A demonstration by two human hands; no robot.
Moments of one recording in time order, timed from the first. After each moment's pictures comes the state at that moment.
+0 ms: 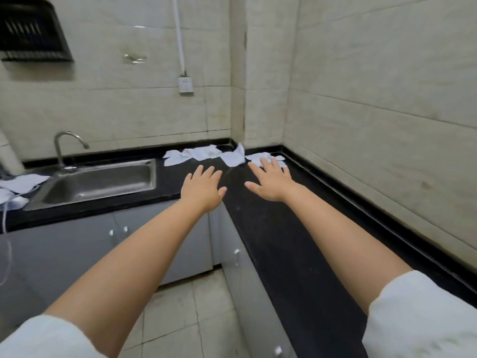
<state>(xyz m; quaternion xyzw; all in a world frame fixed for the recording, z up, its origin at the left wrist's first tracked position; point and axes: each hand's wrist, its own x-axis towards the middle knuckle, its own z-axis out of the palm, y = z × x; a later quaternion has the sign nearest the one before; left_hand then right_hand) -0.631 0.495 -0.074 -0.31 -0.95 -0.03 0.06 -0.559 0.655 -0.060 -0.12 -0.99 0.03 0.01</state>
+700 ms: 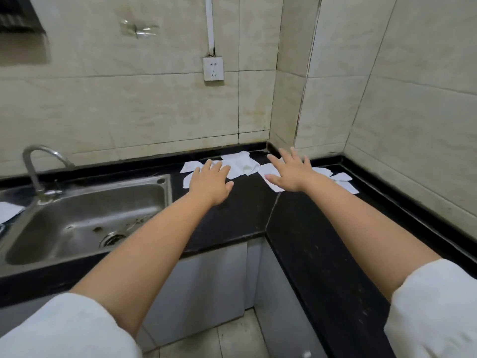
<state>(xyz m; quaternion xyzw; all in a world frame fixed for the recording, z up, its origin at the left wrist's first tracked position) -1.069 0.543 -0.116 -0.32 -0.94 0.00 0.05 -0.980 0.725 -0.088 -0.13 -0.99 0.00 -0.02</state>
